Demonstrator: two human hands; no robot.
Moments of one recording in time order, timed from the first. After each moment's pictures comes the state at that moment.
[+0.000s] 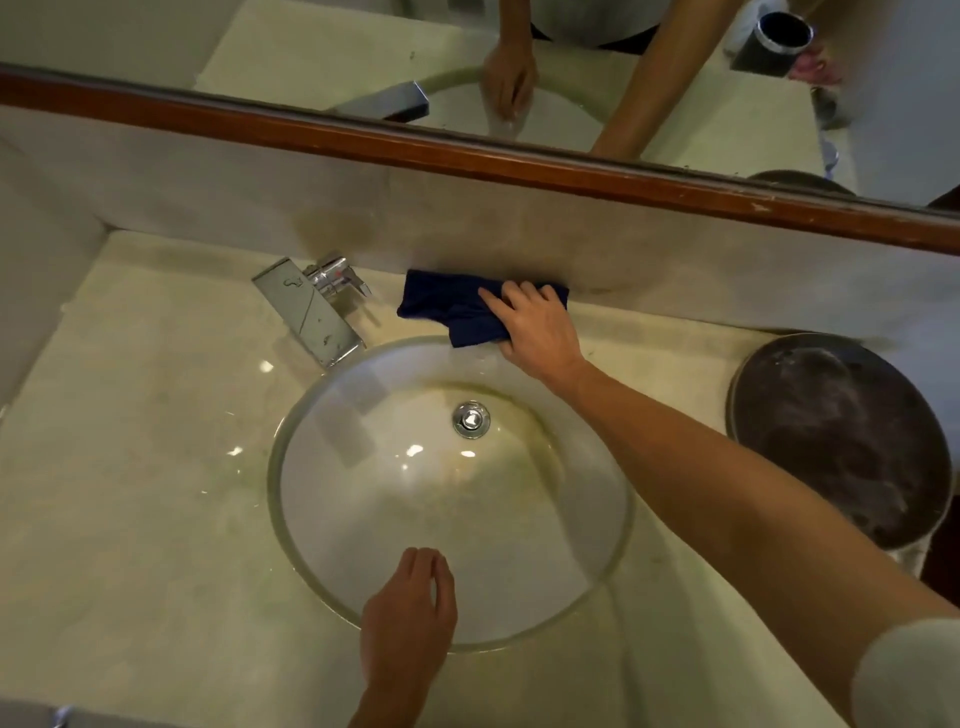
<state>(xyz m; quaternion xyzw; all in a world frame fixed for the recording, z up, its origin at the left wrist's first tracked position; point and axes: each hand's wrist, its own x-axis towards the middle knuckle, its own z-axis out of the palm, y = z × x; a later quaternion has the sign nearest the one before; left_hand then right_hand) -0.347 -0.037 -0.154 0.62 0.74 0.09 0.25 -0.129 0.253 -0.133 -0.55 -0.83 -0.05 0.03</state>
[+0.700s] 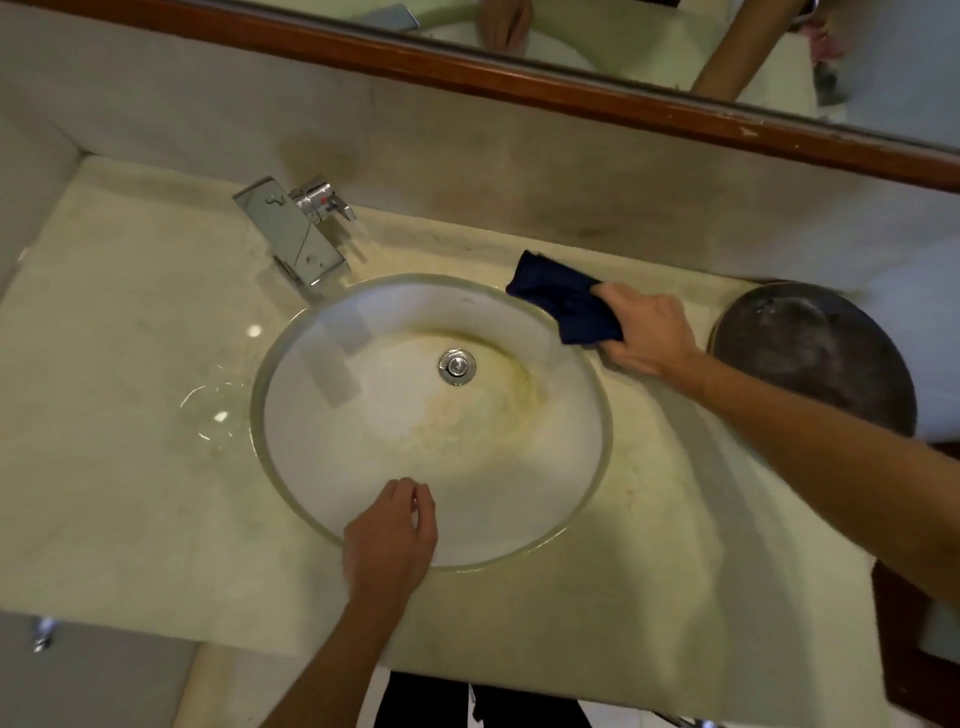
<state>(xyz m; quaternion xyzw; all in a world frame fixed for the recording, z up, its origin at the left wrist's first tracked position) -0.345 -0.040 -0.155 0.62 0.73 0.14 0.23 0.004 0.156 -0.109 -0.60 -0.80 0.06 0.04</state>
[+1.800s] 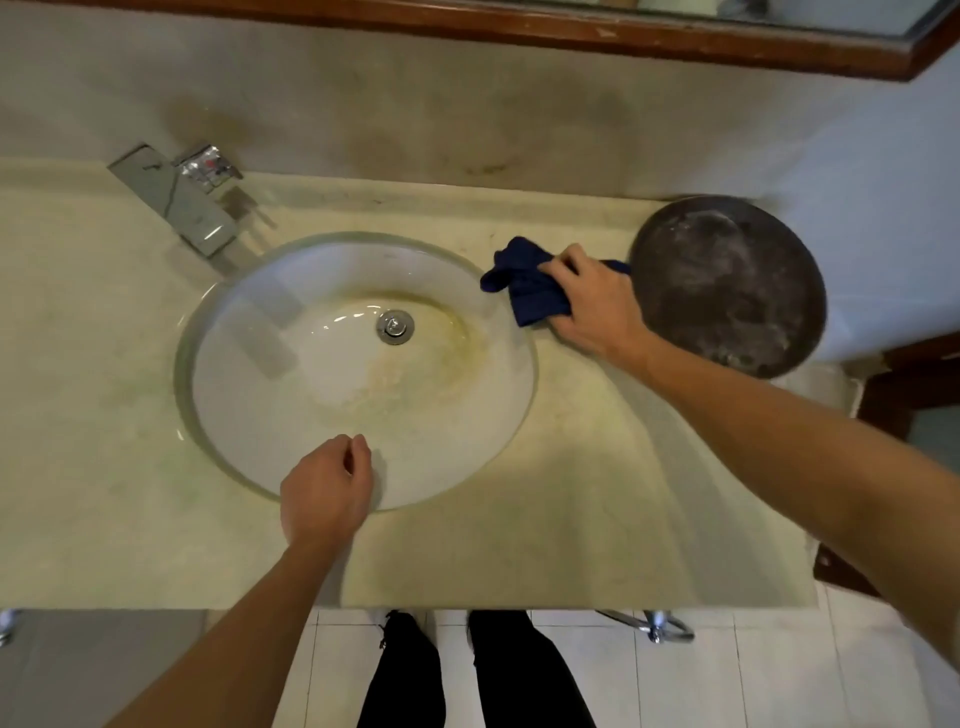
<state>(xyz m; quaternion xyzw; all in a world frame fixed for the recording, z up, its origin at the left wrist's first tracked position) -0.343 -0.040 -0.148 0.65 0.73 0.06 0.21 0.025 0.080 -0.115 -0.64 -0.76 0.04 0.06</state>
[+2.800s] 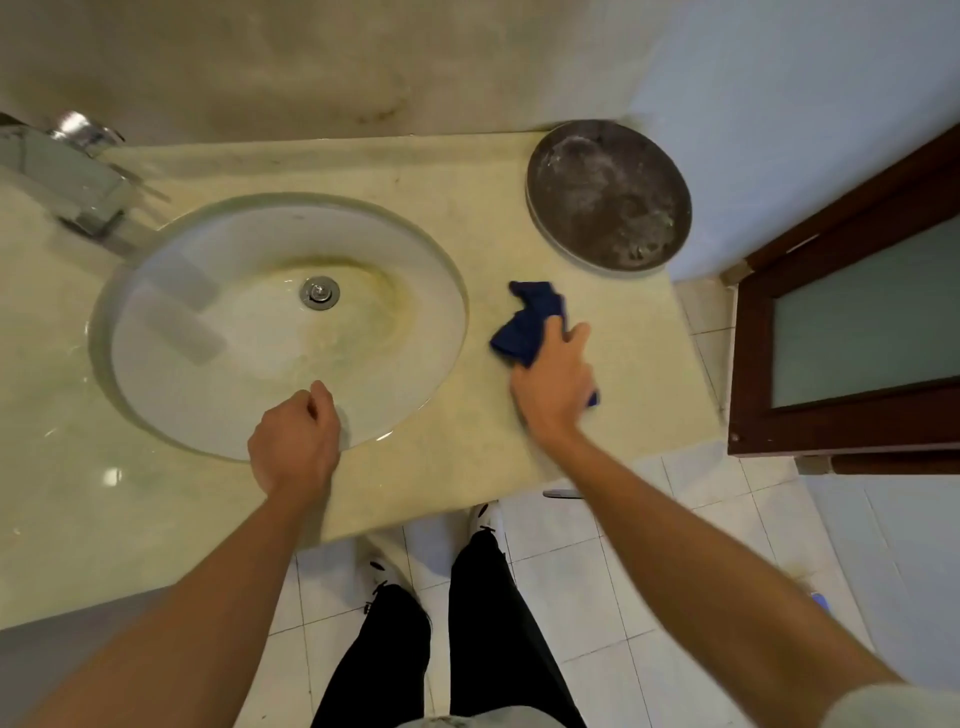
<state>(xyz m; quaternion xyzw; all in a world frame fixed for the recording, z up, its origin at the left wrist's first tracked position) -0.344 -0.043 -0.146 0.66 0.71 0.09 0.23 -0.084 -0.119 -0.105 -0.93 -0.34 0.08 0.10</state>
